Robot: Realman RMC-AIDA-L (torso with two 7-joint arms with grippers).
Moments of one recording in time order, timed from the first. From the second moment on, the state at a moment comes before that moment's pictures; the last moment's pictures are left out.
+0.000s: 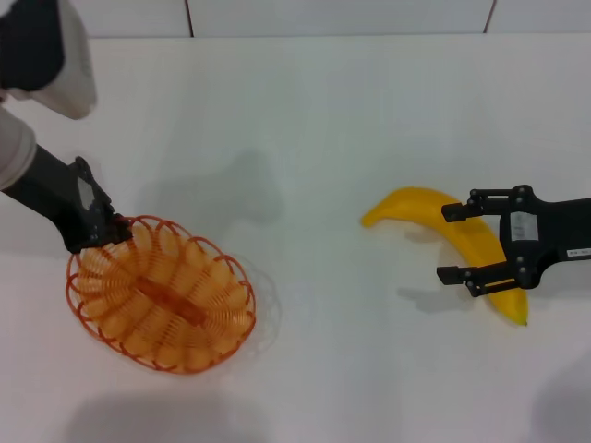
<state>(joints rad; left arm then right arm) -0.73 -2.04 1.09 1.12 2.67 1.61 -1.79 0.60 2.01 -0.38 -0.62 -2.47 -1.70 1.05</state>
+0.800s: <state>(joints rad) -0.71 -2.04 1.04 1.07 2.50 1.59 -2.12 0.59 2.01 -0.37 -0.62 -2.46 -1.70 1.05</state>
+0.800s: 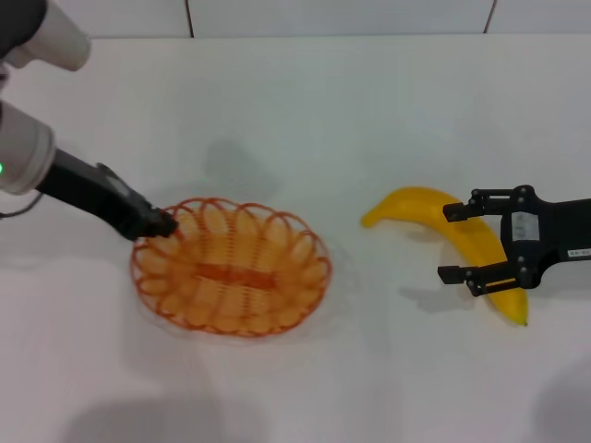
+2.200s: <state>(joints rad) -0.89 -2.04 1.05 0.75 2.55 1.46 -2.23 0.61 2.02 -0.37 -0.62 -2.46 -1.70 1.06</state>
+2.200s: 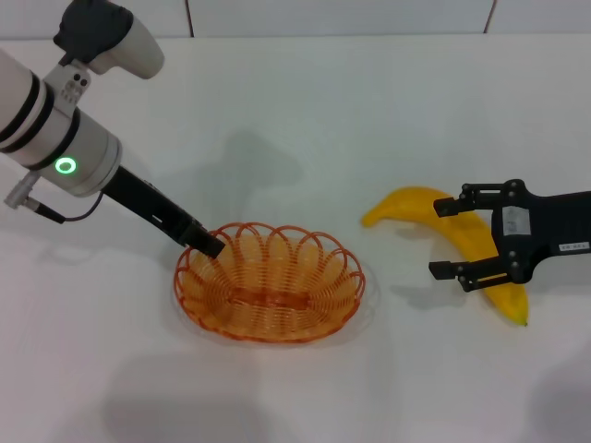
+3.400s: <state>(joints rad) -0.15 -2.04 0.98 1.02 1.92 1.66 -1.34 0.54 1.99 -0.37 -0.62 -2.36 -1.73 1.06</state>
